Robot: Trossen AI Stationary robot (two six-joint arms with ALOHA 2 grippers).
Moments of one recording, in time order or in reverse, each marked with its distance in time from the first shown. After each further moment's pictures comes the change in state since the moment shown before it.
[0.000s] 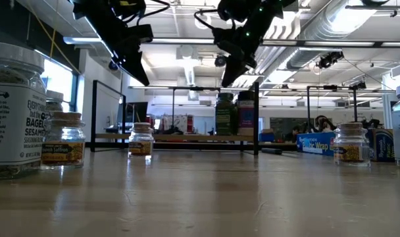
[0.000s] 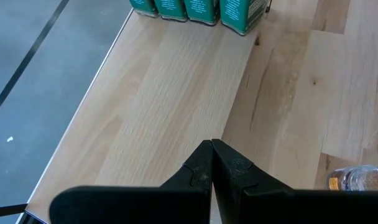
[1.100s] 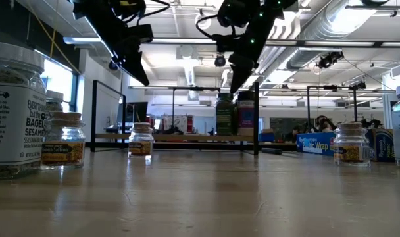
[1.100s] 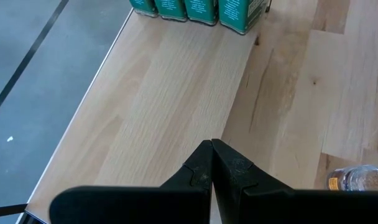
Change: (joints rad) left arm 0.000 0.000 0.000 0.000 0.000 0.000; right arm -0.003 0.010 -0.011 -0.060 0.103 -0.197
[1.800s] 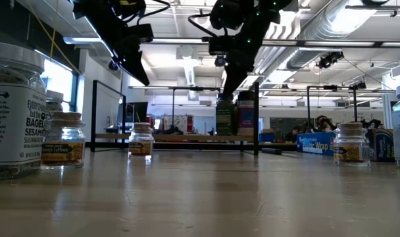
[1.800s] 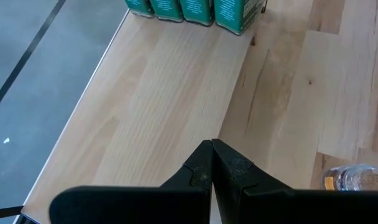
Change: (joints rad) left arm -0.005 0.000 0.000 -0.003 0.008 -0.001; right arm 0.069 0.055 0.000 0.007 -0.161 -0.012
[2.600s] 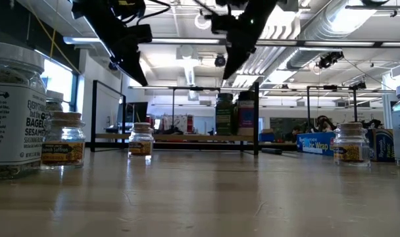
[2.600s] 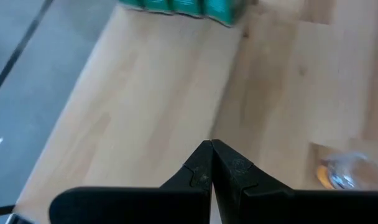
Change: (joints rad) left arm -0.018 -0.005 0.000 -0.031 0.025 0.013; right arm 0.082 -0.069 0.049 -0.032 0.098 0.057
